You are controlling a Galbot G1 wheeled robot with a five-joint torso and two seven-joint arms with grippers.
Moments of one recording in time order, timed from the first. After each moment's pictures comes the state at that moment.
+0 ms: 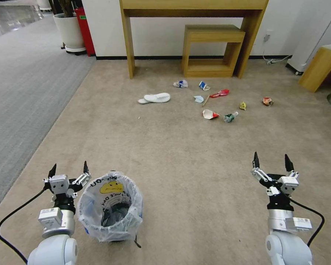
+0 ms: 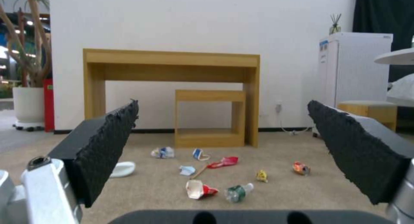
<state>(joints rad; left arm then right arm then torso) 1.51 -1.60 -0.83 -2.11 0.00 0.05 0.05 -1.47 1.45 0.78 1.88 0.24 0.46 -0.09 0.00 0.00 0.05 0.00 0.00</state>
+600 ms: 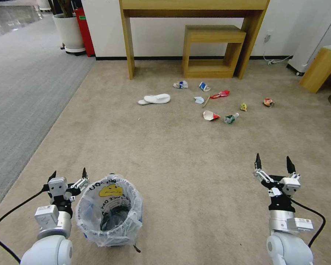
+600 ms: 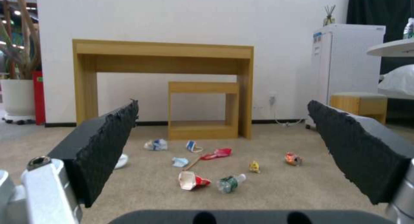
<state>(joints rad) 1.57 -1.50 -0.81 -2.18 -0.10 0.30 -0.05 -1.48 1.41 0.79 1.87 0.26 0.43 -0.06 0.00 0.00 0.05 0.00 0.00</state>
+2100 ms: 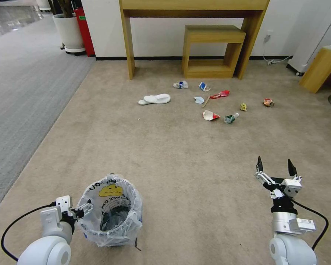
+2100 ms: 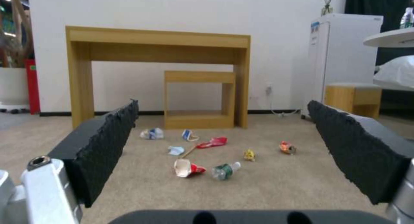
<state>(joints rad) 1.60 -1.33 -0.72 -2.15 -0.45 0.73 -0.32 -1.50 1.41 0.80 1.87 0.25 0.41 -0.05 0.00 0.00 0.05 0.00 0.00</state>
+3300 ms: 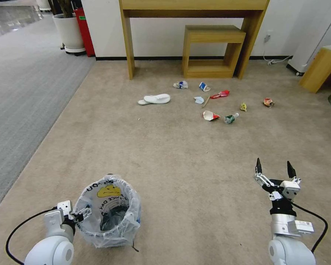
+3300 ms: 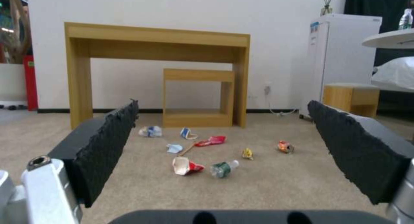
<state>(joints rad) 1.57 -1.34 -0.73 -2.05 -0.43 0.70 -0.32 -1.50 1.42 0.79 1.87 0.23 0.41 -0.05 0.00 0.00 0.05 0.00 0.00</state>
